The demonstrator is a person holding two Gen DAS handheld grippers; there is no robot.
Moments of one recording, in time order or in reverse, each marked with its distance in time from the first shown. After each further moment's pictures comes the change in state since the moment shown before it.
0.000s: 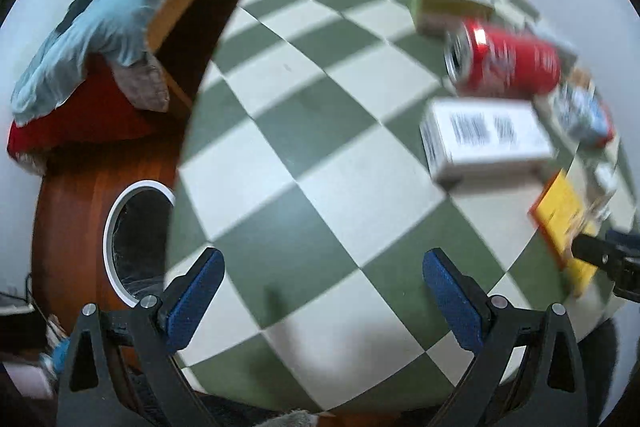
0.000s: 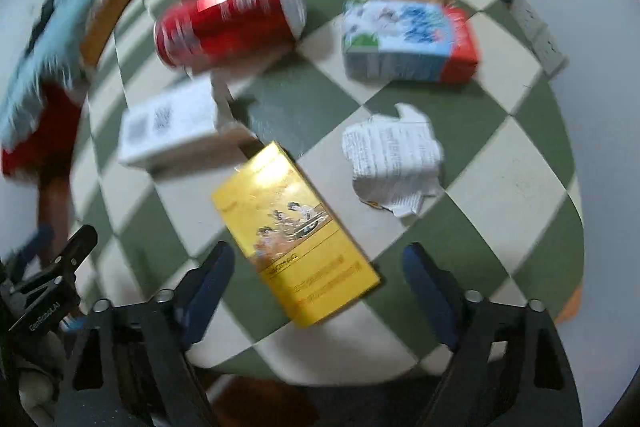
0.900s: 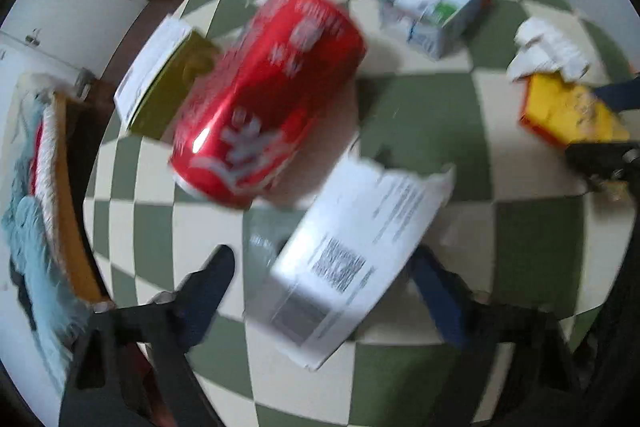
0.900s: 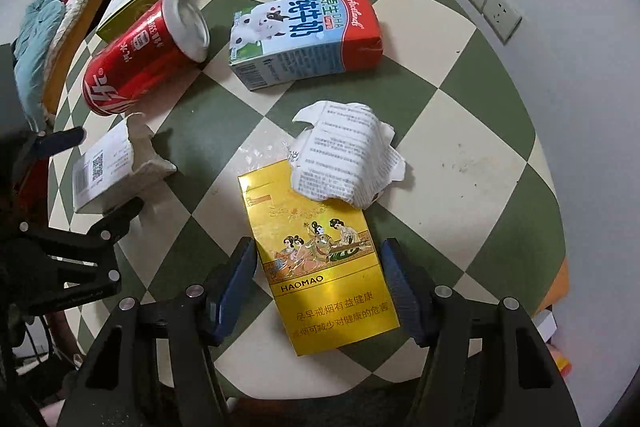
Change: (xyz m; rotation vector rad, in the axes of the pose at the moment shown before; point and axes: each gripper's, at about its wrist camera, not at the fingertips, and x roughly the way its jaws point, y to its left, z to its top) left arm 0.025 -0.137 0.066 0.922 -0.013 -0.097; right arm -0.005 -0.056 -0.015 0.211 -0.017 -0.058
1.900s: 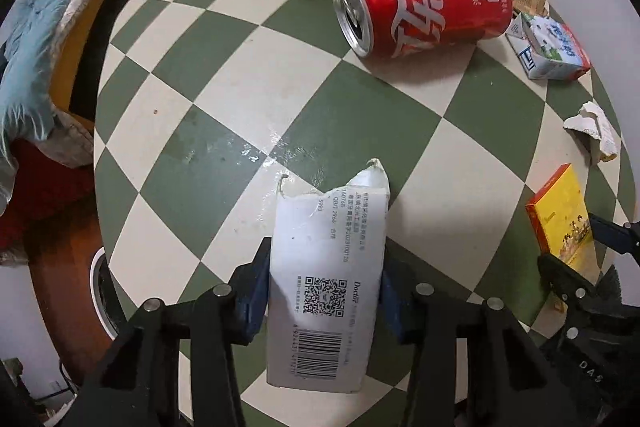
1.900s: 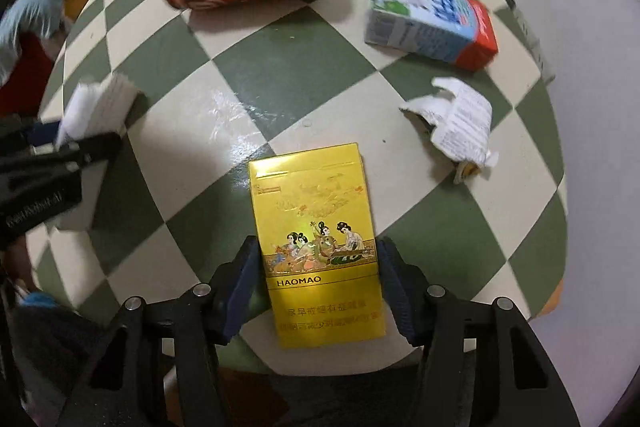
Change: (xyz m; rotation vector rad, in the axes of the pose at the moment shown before) left arm -0.020 0.021 -0.076 -0.617 0.111 -0.102; right arm 0.012 0.089 -0.023 -0.301 0.031 -0.124
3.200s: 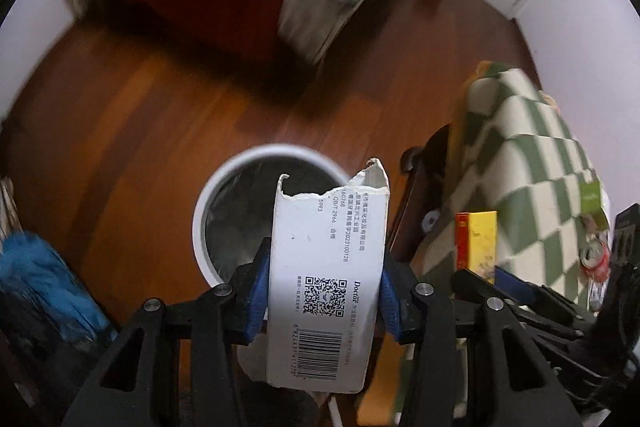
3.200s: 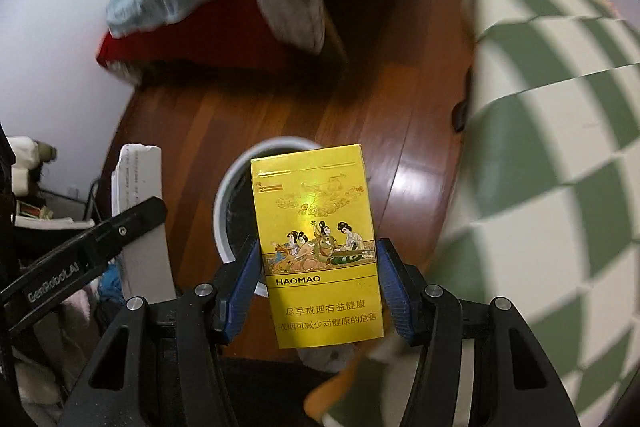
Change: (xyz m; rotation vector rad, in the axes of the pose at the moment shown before) left arm -0.022 0.392 -0.200 -0.872 -0.152 -0.082; right arm -0.002 0.411 0.060 -0.327 -0.024 0.449
